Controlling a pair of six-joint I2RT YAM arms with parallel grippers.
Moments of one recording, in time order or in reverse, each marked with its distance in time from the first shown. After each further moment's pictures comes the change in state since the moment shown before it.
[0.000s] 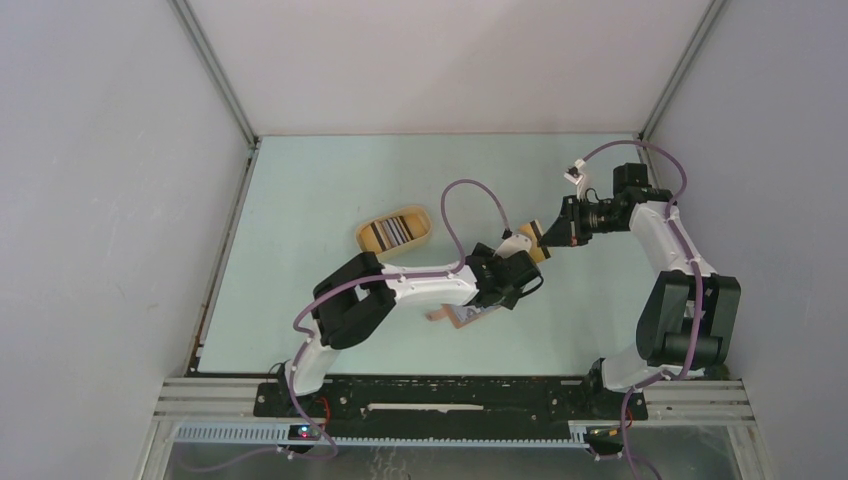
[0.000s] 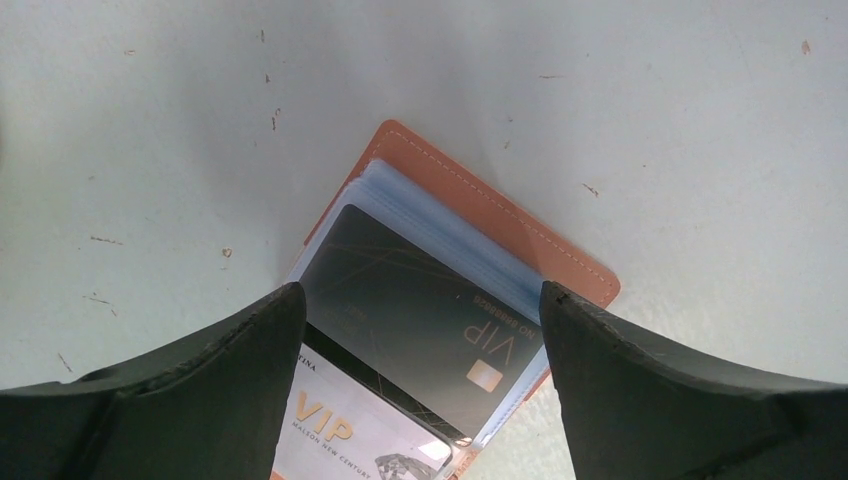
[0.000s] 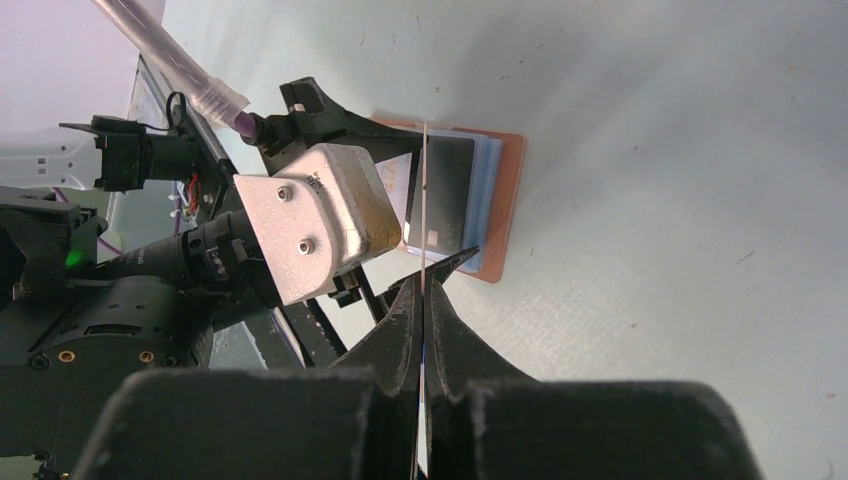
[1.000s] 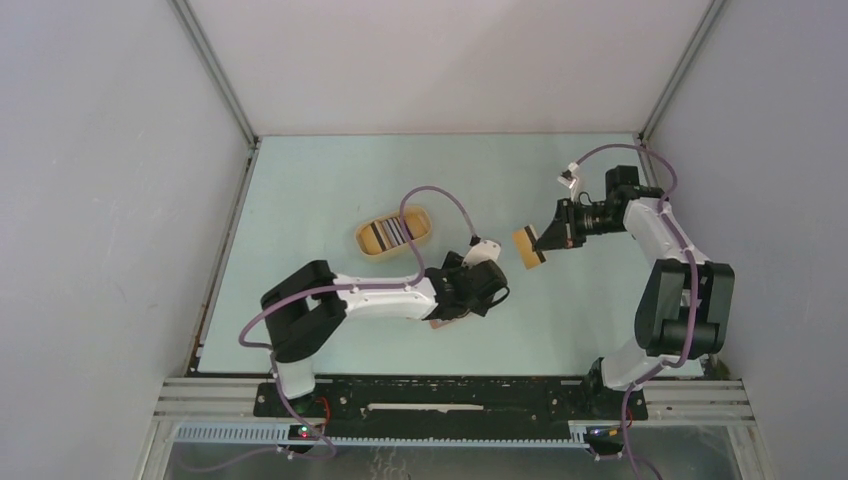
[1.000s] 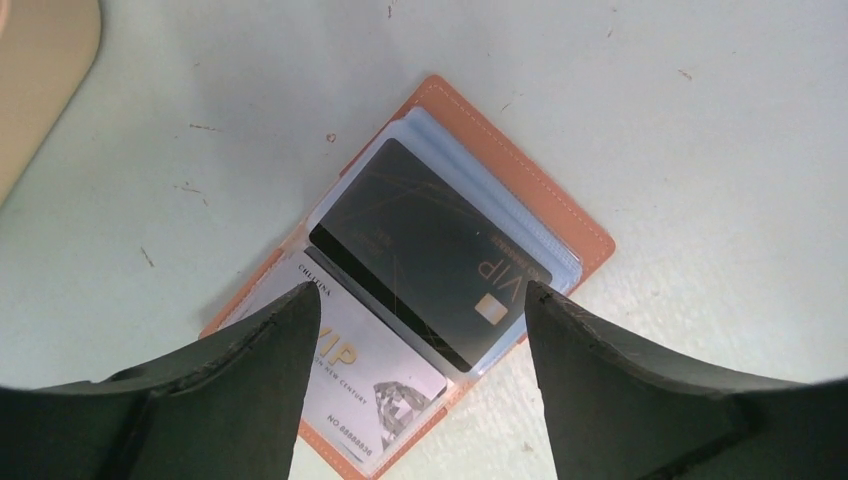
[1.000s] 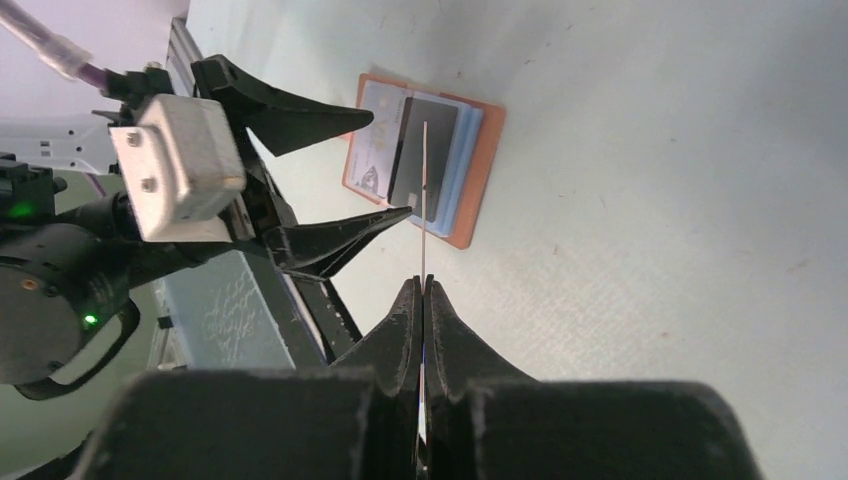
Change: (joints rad) left arm -0.001 -0.261 -0.330 0.110 -0.015 -0.023; right arm 0.018 0.045 0.005 -0.027 -0.028 -0.011
